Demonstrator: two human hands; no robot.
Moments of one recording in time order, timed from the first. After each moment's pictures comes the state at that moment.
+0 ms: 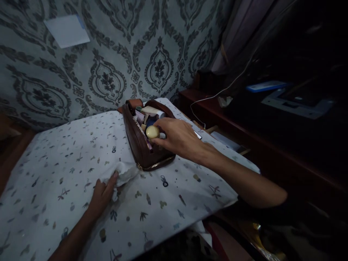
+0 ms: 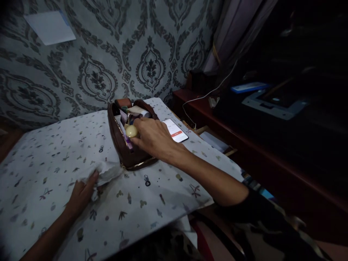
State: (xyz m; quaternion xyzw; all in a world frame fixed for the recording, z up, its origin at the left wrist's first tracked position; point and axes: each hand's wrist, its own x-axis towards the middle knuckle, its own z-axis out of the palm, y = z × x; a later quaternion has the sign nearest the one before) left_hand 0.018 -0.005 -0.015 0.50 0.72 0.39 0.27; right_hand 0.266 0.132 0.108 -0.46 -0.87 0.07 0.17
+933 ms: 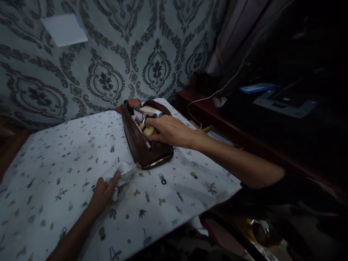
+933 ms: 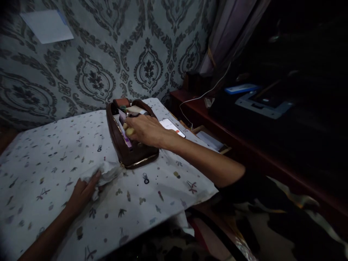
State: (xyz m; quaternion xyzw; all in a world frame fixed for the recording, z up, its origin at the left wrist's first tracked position) left_hand 0.018 -0.005 -0.016 0.50 0.71 0.40 0.31; right_hand 0.256 0.150 0.130 -0.41 -0.91 0.08 0.04
